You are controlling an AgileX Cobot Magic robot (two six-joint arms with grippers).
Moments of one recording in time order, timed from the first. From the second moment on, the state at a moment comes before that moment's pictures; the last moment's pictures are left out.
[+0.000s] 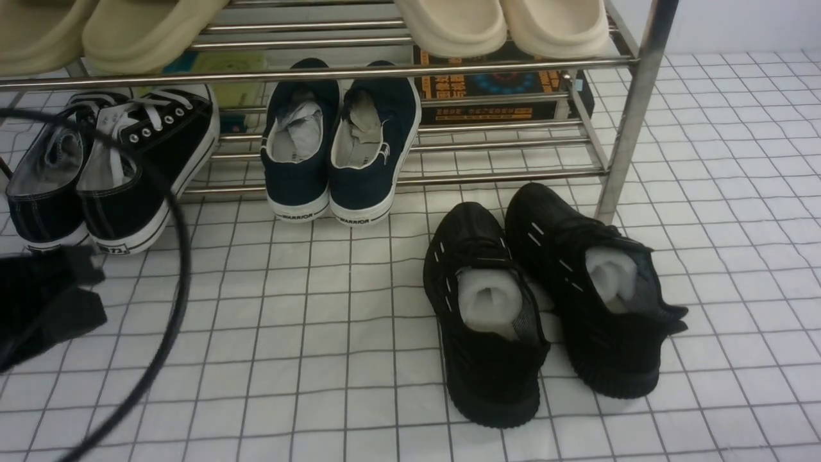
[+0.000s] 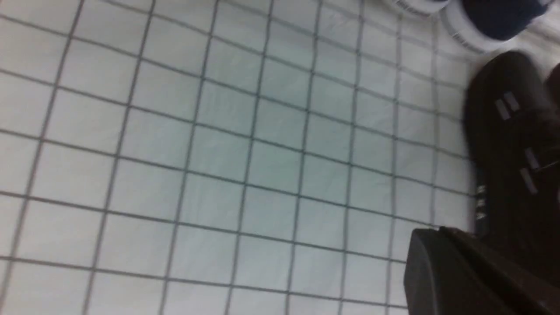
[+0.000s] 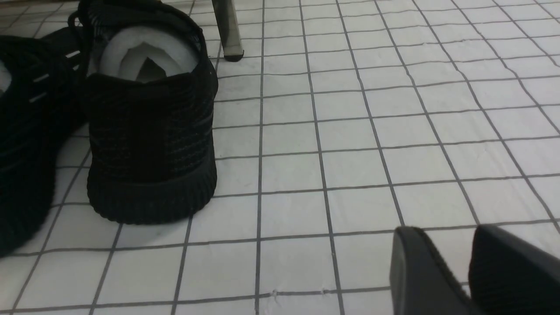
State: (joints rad) right arm 0.03 -0.01 0.01 0.04 0.40 0.08; left arm -0.03 0.91 -0.87 -0.21 0.92 -0.25
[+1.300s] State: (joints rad) right arm 0.03 -0.01 0.01 0.04 0.40 0.08; left arm -0.03 1.72 -1.31 0.08 0.60 -0.12
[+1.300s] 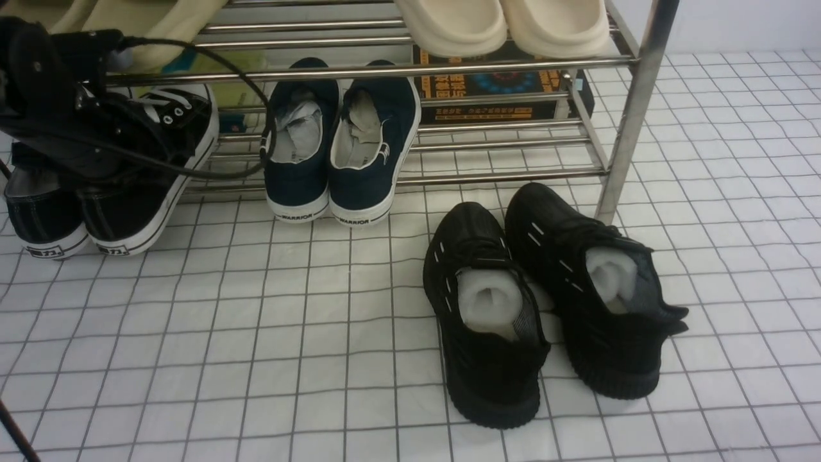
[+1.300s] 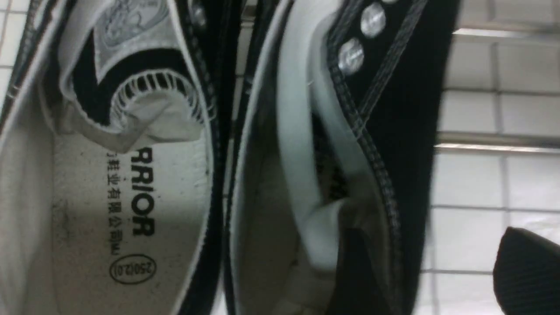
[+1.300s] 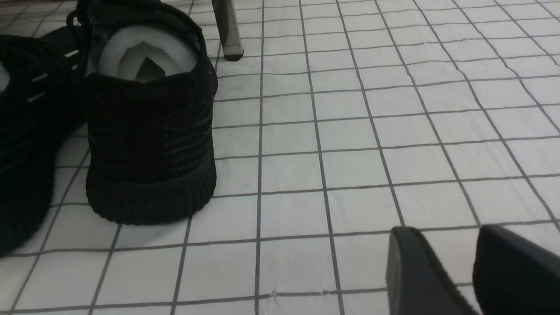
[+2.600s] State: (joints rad) right arm 0.03 -0.01 0.01 0.04 0.40 0.08; left arm -0.24 1.45 -1.10 -0.04 1.06 -0.32
